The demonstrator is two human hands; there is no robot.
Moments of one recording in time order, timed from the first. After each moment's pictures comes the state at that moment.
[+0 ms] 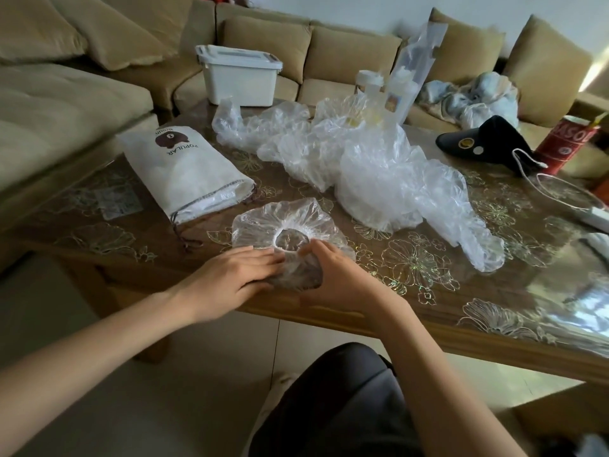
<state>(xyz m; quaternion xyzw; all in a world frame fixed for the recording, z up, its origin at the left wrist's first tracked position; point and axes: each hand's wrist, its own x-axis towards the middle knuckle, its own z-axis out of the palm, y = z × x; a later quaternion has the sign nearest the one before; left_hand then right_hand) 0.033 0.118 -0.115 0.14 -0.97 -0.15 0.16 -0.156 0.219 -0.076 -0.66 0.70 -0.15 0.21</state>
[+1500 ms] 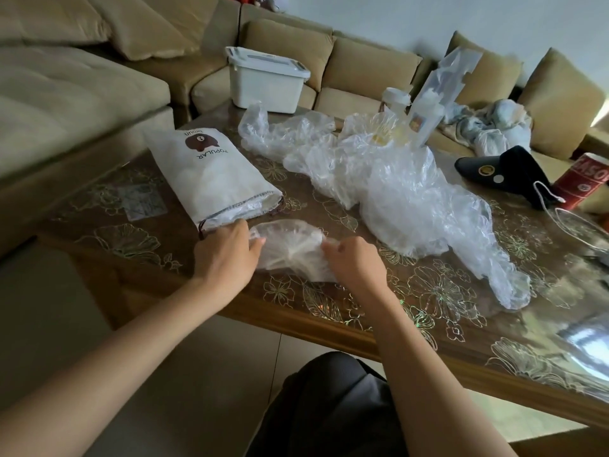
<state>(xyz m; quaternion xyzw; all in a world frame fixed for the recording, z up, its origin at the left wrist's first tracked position) 0.024 0.089 -0.098 0.54 -0.81 -0.07 0.22 -0.144 0.157 -0.076 -0.43 0.87 -0.20 0.12</state>
